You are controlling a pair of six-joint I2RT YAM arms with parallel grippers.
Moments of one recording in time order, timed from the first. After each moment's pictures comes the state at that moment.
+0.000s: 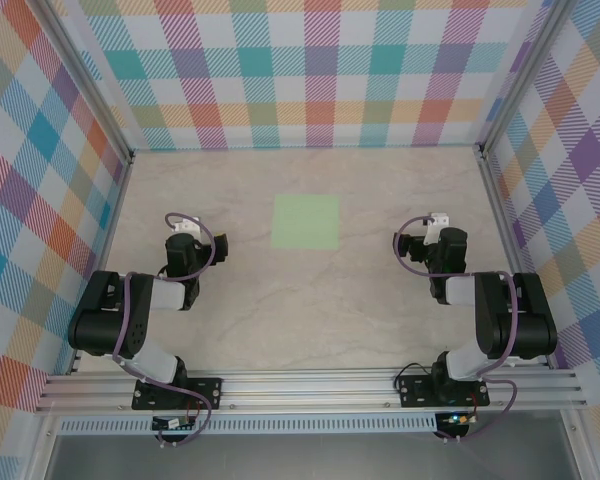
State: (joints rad) left arm -0.08 1.57 0.40 0.72 -0.12 -0.10; right arm -0.01 1.53 0.41 0.66 -0.16 0.05
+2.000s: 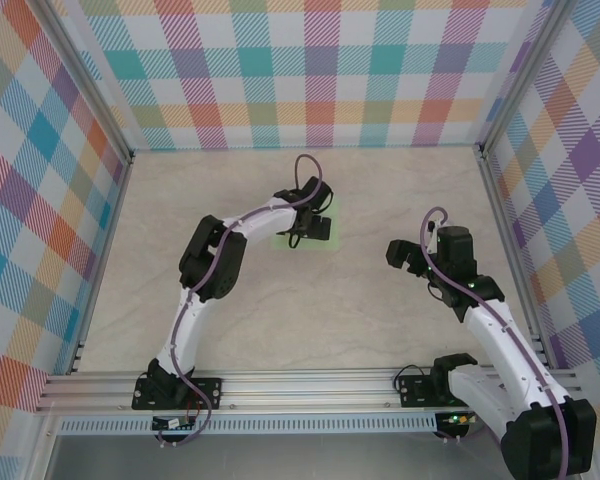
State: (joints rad) left arm -0.65 2.29 1.79 -0.68 -0.18 -0.47; right arm 0.19 0.88 0.63 -0.45 -0.08 0.43
